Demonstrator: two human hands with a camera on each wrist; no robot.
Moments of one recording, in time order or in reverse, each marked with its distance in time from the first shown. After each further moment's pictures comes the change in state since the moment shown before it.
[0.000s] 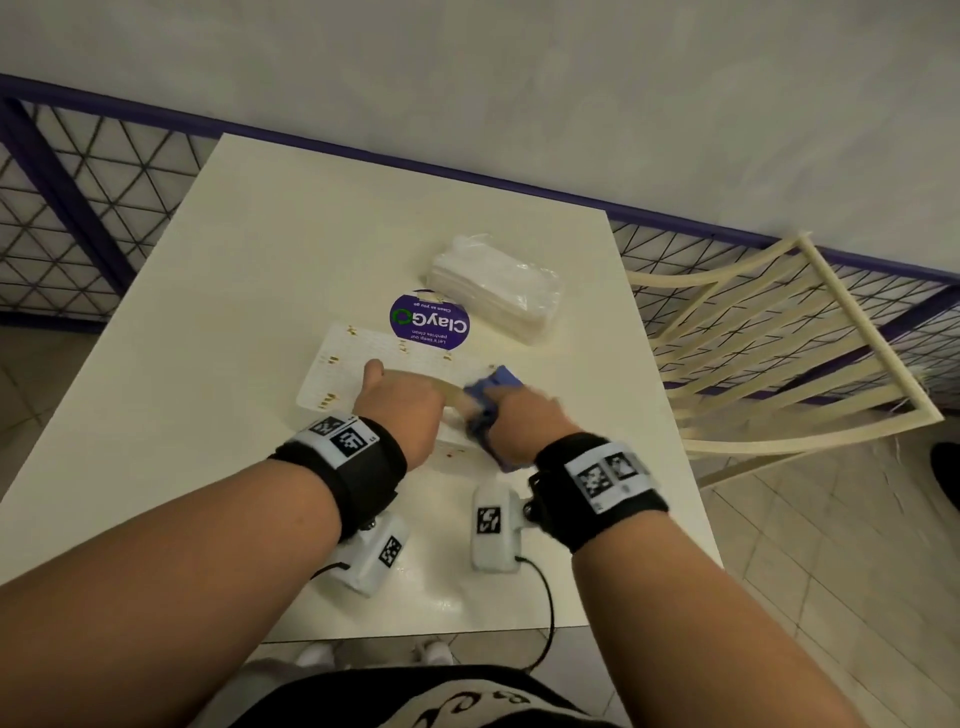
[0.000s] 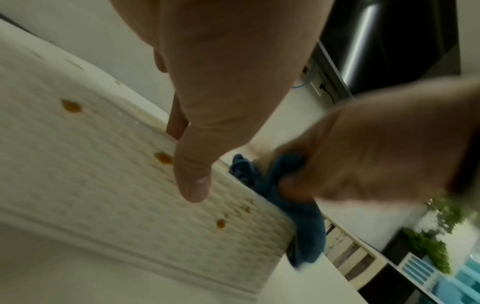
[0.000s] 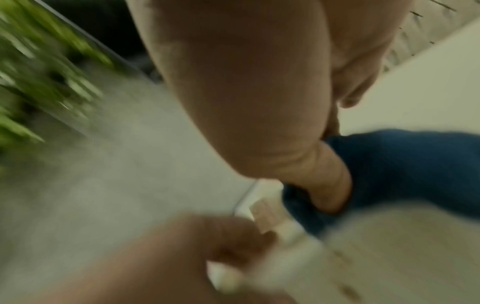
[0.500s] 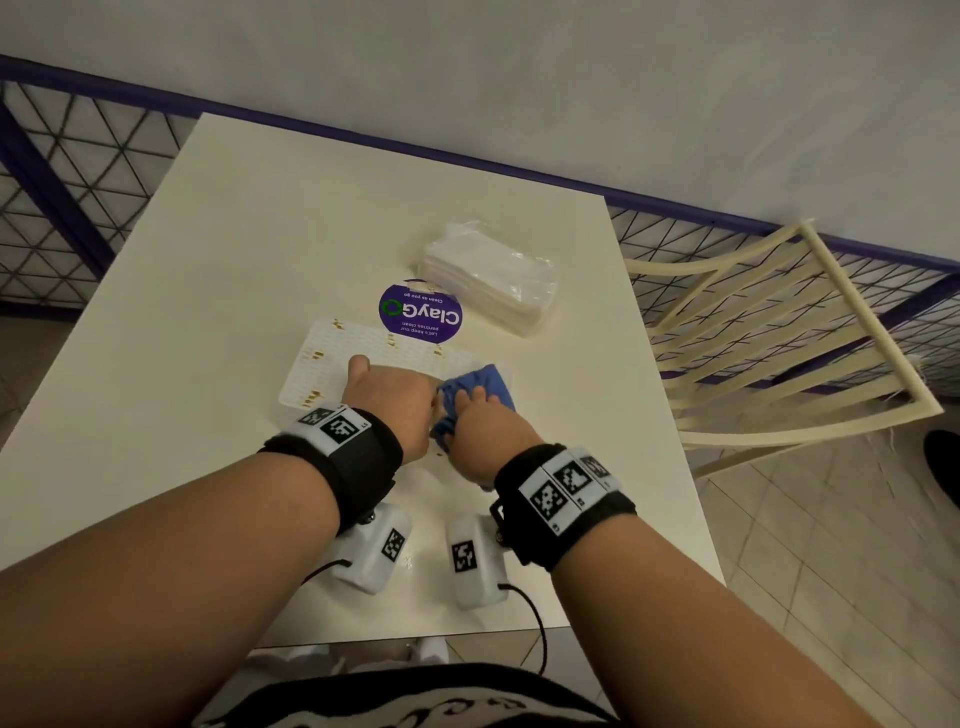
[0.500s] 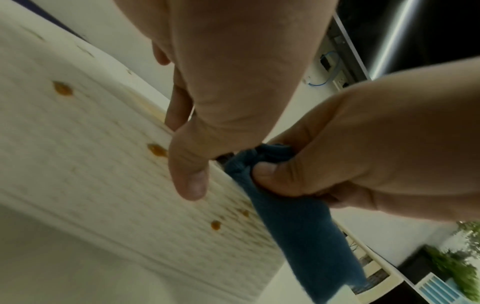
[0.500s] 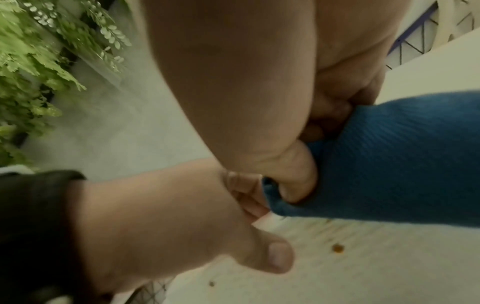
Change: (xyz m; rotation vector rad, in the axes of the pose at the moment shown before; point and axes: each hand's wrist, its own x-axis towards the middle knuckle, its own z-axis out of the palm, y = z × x) left_hand 0.011 0.004 0.000 -0.003 -0.035 -0.046; right_hand 0.032 -0.014 0.040 -0.090 -0.120 -0.005
